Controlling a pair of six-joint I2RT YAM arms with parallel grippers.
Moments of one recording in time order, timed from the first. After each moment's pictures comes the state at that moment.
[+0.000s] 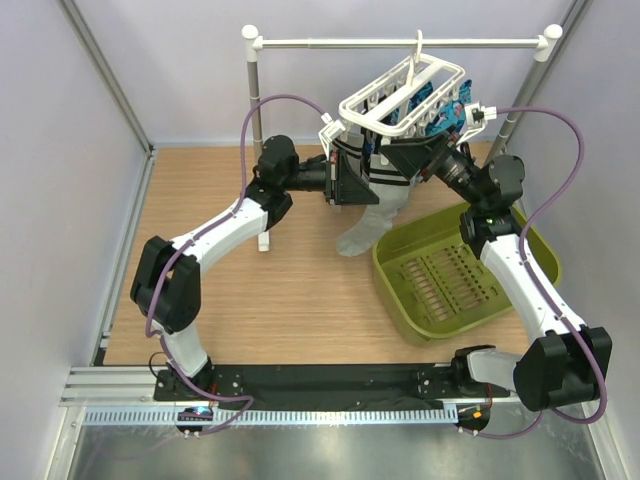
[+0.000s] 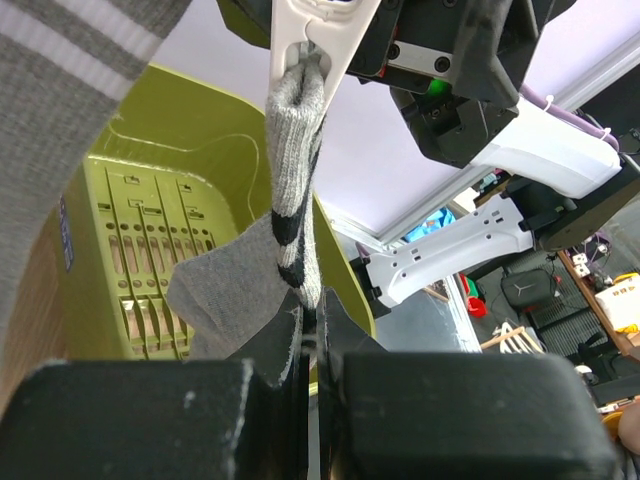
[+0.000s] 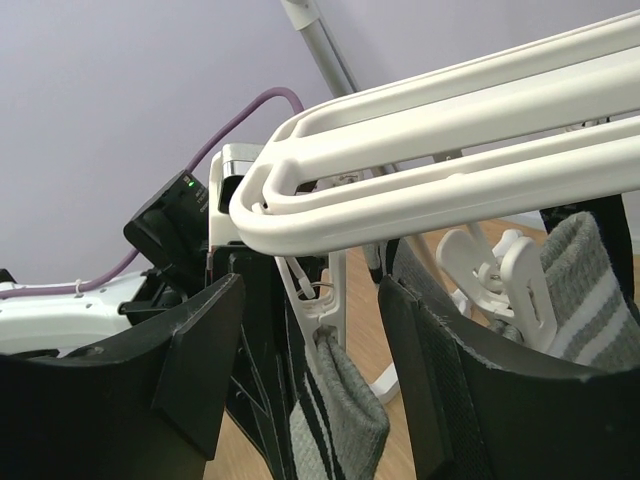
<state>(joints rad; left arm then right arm) -0.59 1.77 1.42 0.52 1.06 -0.82 0.15 1.22 1.03 0.56 -0.69 0.77</state>
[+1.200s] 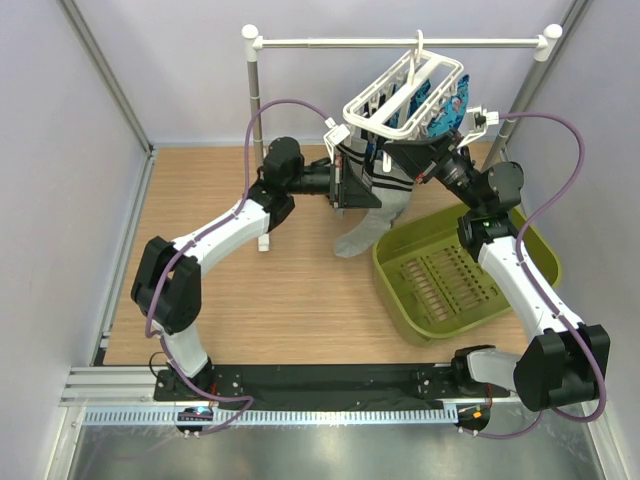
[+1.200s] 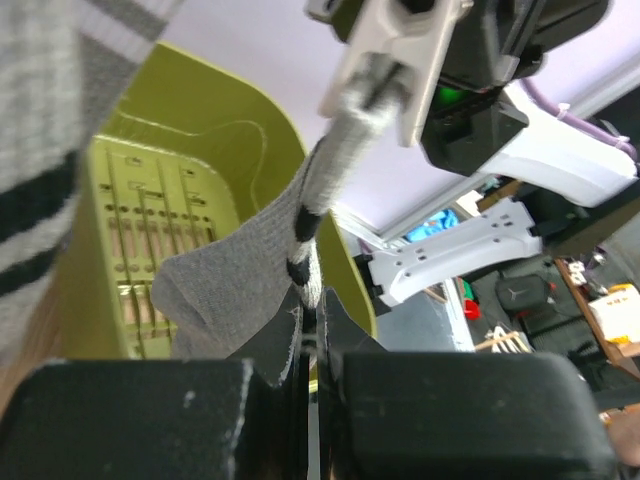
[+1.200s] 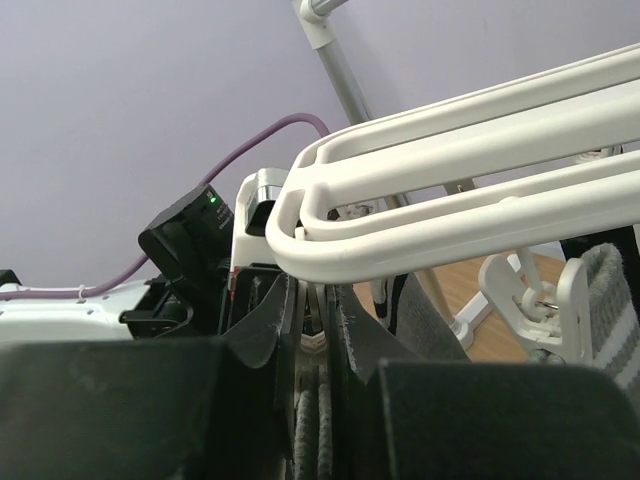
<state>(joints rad) -0.61 1.77 1.42 0.45 1.03 -0.80 0.15 1.22 0.99 0.69 -0.67 0.79</state>
